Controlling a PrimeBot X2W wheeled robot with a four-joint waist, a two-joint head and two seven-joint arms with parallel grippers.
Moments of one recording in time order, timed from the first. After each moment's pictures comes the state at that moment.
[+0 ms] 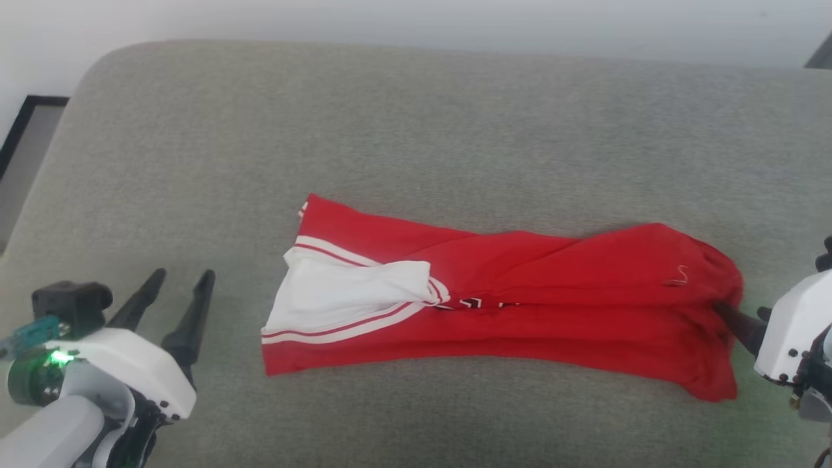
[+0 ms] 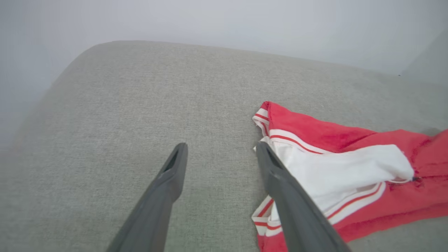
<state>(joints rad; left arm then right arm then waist) -0.39 0.86 -0.77 0.08 -1.19 0.26 -0.26 -0.21 -0.18 -0.30 0.00 0.42 0.13 0.96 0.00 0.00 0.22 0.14</state>
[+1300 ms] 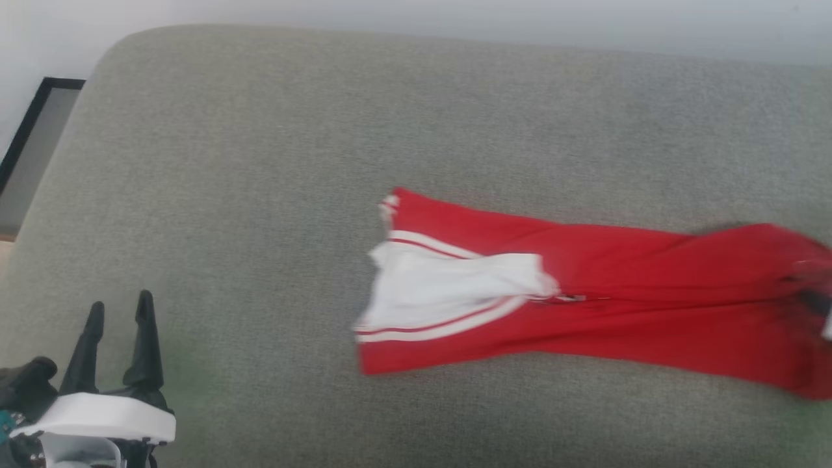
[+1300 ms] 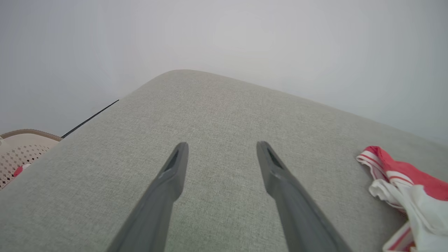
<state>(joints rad) -0.06 0.28 0.12 0.24 -0.55 -0.10 -0.26 -0.38 -0.32 -0.35 0.34 0.47 0.13 0.92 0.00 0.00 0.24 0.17</state>
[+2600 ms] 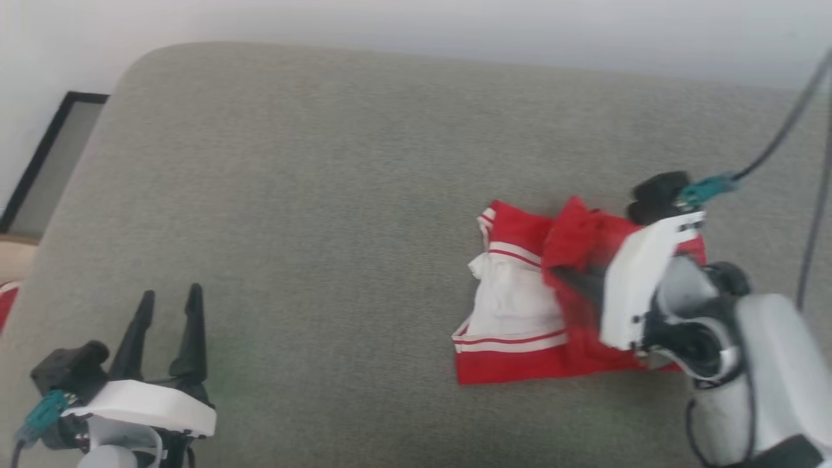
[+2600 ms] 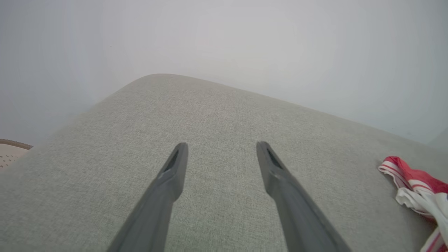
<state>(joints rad) -0.11 0.25 0.05 0.29 -0.50 -0.13 -0.26 -0.40 -0.16 0.14 0.10 0.63 0.13 0.87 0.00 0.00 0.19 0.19</state>
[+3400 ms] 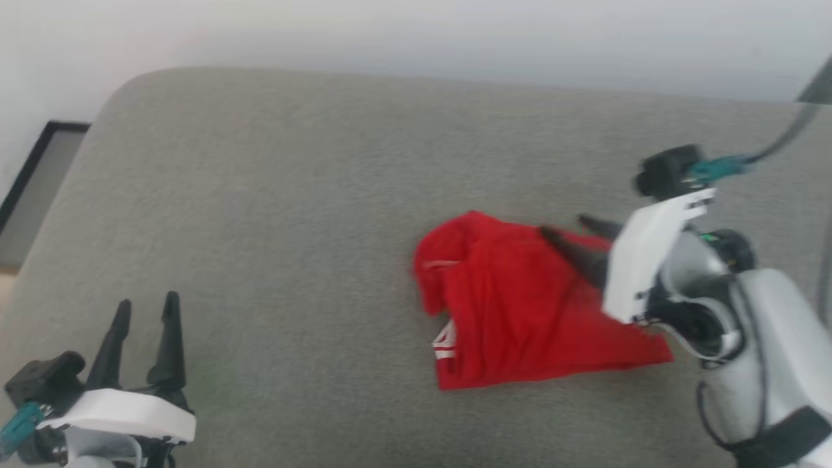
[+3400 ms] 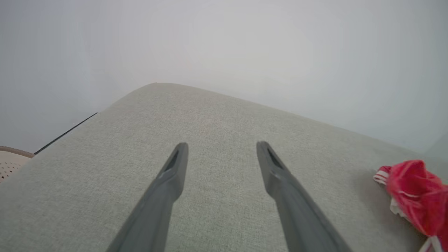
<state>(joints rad) -0.09 0.25 0.09 0.29 -0.50 -0.13 -0.26 -0.49 -0.23 0.24 0.19 0.68 0.13 0.66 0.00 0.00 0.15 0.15</state>
